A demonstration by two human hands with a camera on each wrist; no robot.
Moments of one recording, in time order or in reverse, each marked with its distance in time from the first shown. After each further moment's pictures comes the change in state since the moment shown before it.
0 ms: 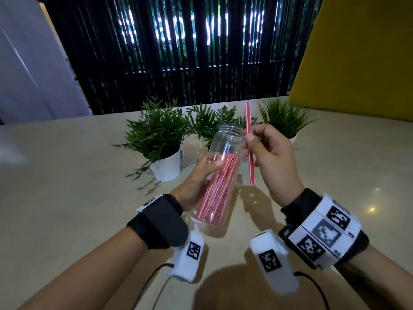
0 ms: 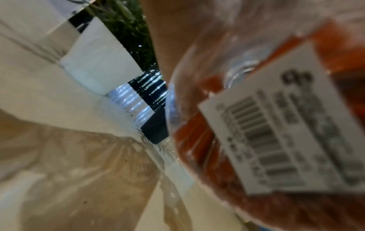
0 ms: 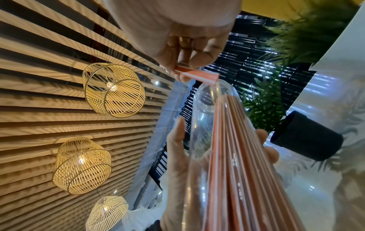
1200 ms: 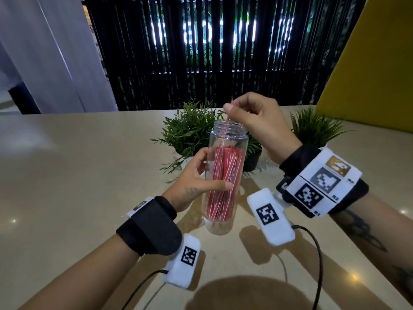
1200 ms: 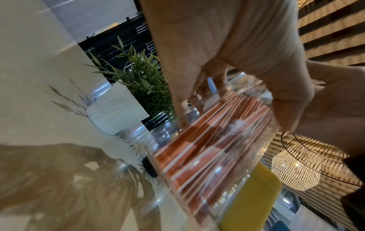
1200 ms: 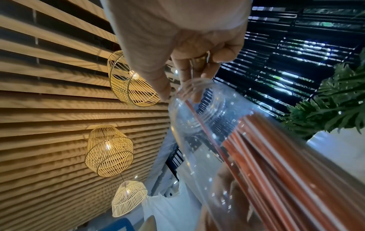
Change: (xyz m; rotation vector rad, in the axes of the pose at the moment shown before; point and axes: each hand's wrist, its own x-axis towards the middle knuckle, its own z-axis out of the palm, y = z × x) left_hand -0.072 0.030 -0.039 0.173 0.219 0.119; right_hand 0.045 -0.054 0.068 -0.175 -0.207 -0.021
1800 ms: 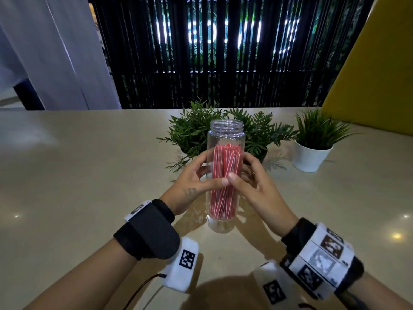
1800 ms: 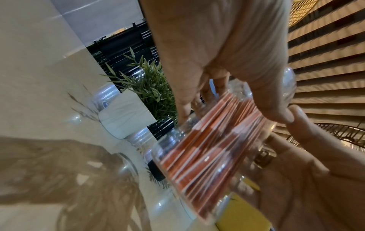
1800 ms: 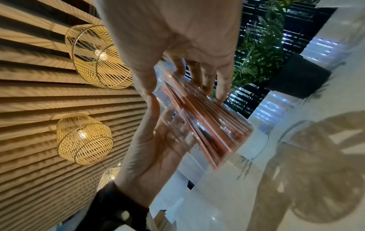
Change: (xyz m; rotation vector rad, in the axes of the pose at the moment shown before) left_hand -0.011 -0.003 -0.011 -0.002 -0.018 0.034; right_hand -0.090 0.042 0.028 0.286 -0.233 0.183
